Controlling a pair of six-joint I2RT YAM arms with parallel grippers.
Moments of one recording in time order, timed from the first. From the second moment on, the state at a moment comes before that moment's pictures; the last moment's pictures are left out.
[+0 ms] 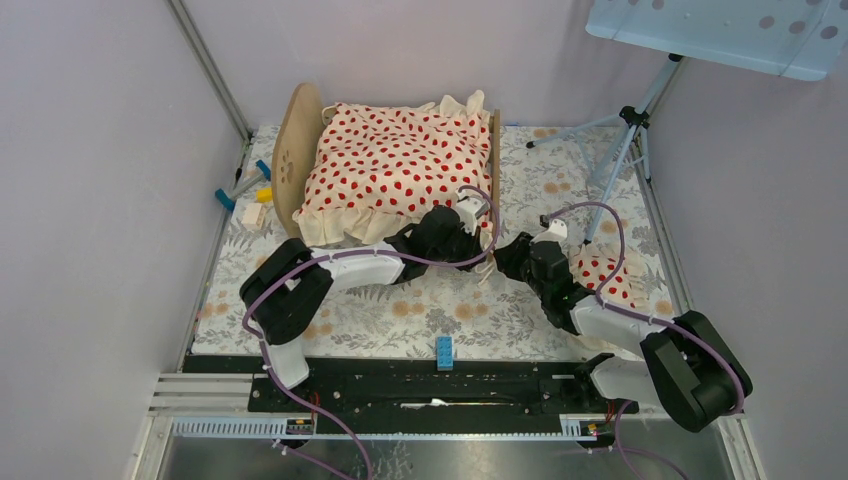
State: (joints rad) left arm -0.86 1.80 1.07 0.20 0.17 -0.35; right arm 0.51 1.22 0.34 0.45 0.17 0.73
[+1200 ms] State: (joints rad) left arm -0.86 1.79 1.09 0.17 0.18 -0.34; right arm 0.50 1.21 0.35 0.46 0.11 0.60
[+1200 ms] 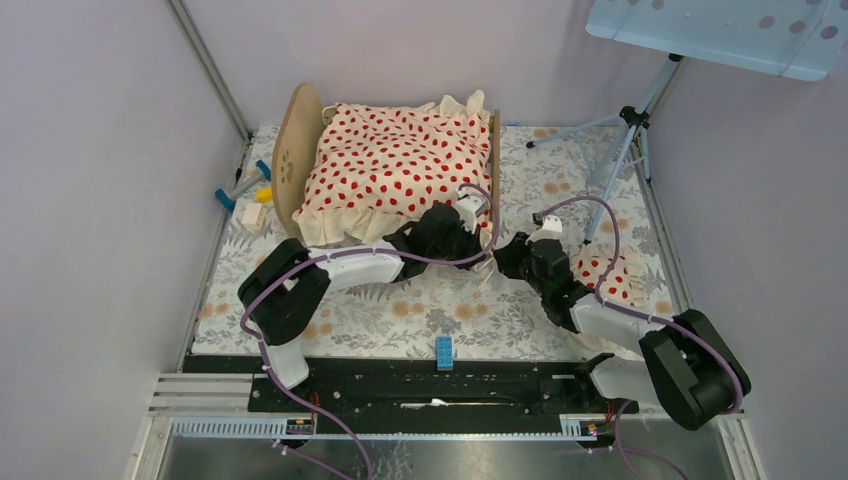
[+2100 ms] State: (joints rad) left arm -0.86 1.79 1.09 0.17 0.18 -0.35; right arm 0.50 1.32 0.41 0.48 0.08 0.51
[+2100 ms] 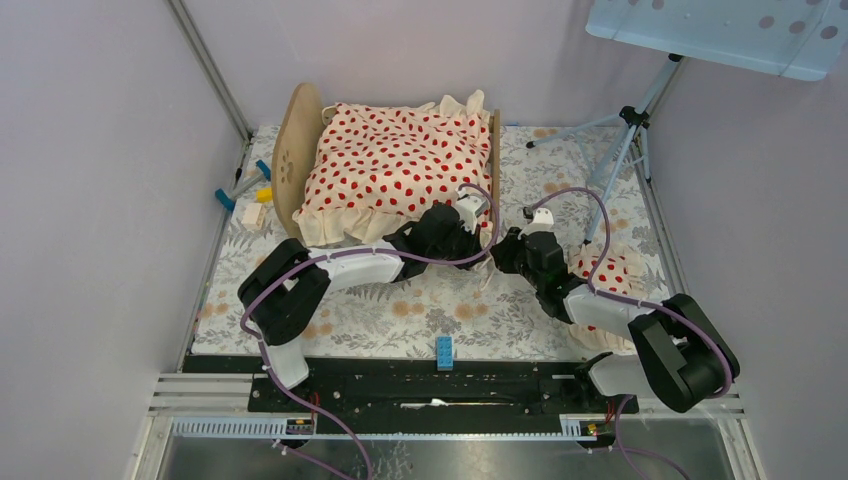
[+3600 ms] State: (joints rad) left arm -0.87 1.79 1.16 0.18 0.17 -0.34; right arm 0.49 1.09 0.41 0.26 0.04 0.45
